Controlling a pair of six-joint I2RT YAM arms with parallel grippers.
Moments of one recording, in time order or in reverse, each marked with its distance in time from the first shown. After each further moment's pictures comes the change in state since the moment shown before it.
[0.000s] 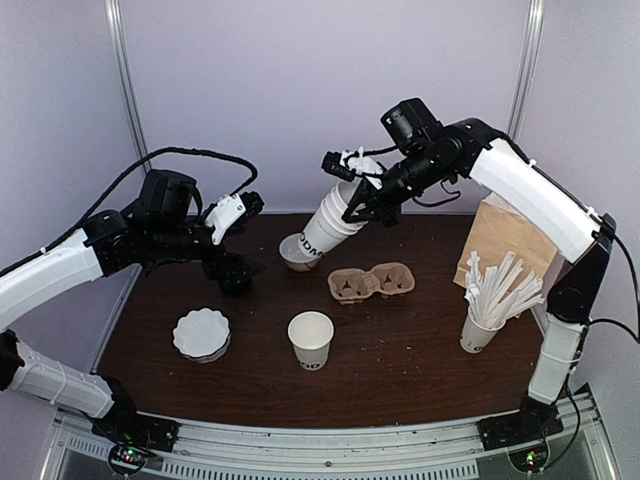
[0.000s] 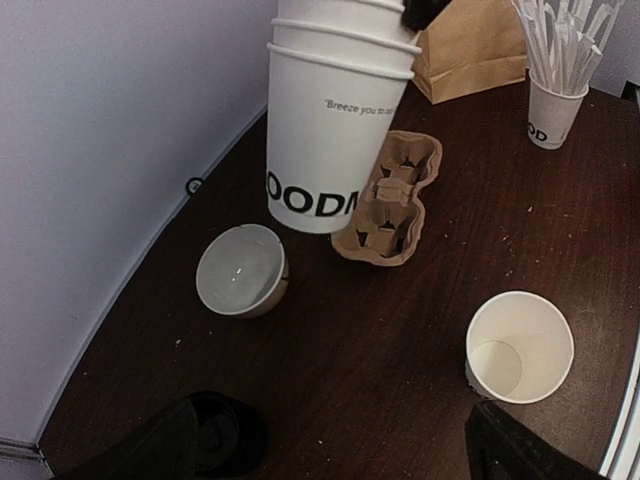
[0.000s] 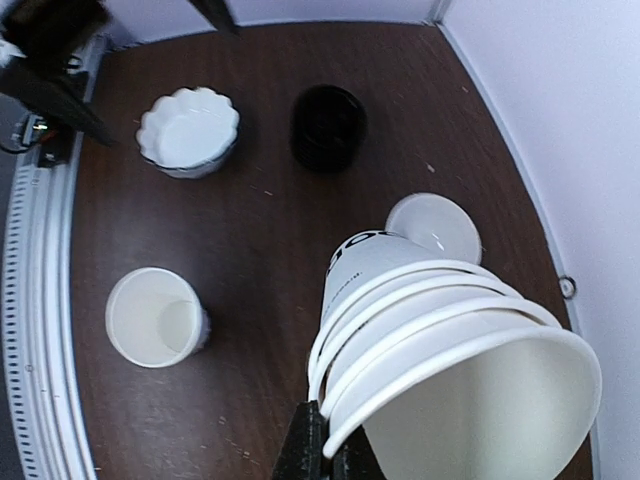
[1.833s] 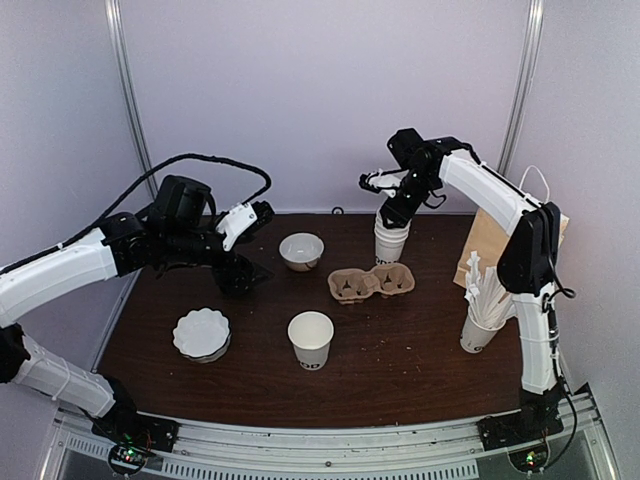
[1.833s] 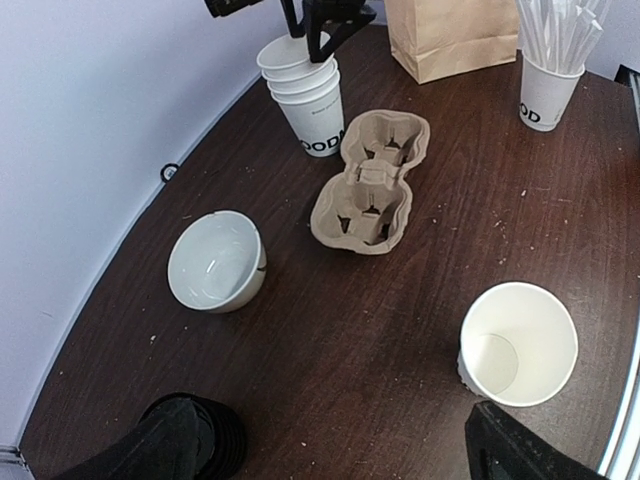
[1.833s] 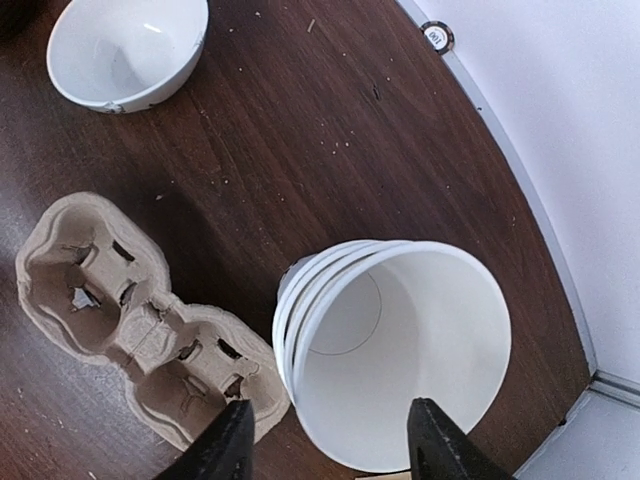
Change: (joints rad) left arm 0.000 0.060 -0.015 0.029 0.021 -0.004; right arm -0.250 0.386 0.222 -0.066 0.432 0.041
